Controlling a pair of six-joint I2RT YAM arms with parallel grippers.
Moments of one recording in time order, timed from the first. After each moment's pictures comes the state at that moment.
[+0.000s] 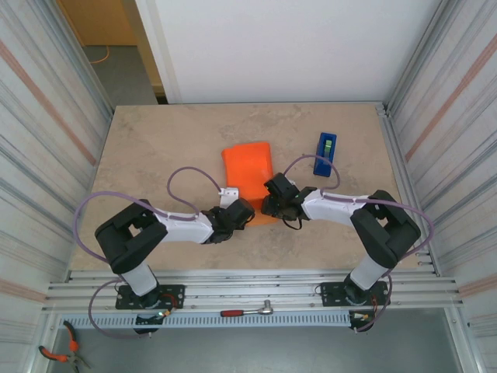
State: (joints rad) left arm -0.96 1.68 0.72 -0.03 -0.55 -0.72; right arm 0.74 1.64 0.85 -0.29 0.10 0.88
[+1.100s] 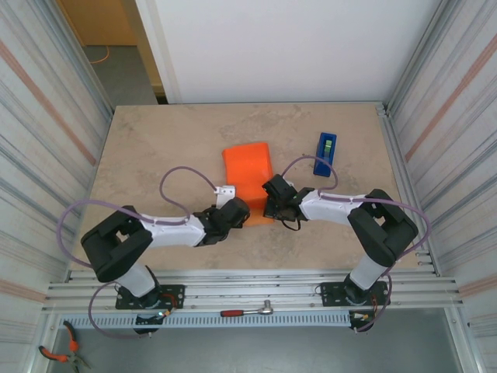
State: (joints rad) left arm -0.96 1.56 0.66 0.01 -0.54 -0.71; right arm 0.76 1.65 0.85 -0.29 0.11 0.88
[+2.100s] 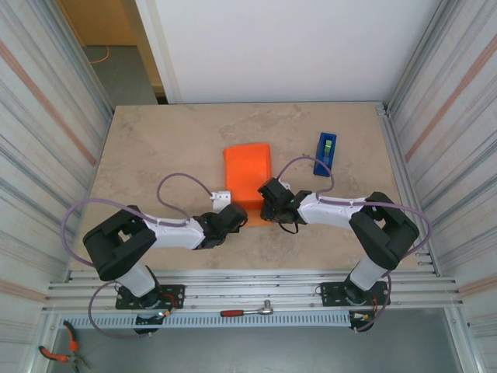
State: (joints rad) left arm -0.96 1.59 0.62 0.01 -0.54 -0.79; right arm 0.81 1.64 0.85 -0.29 0.14 0.88
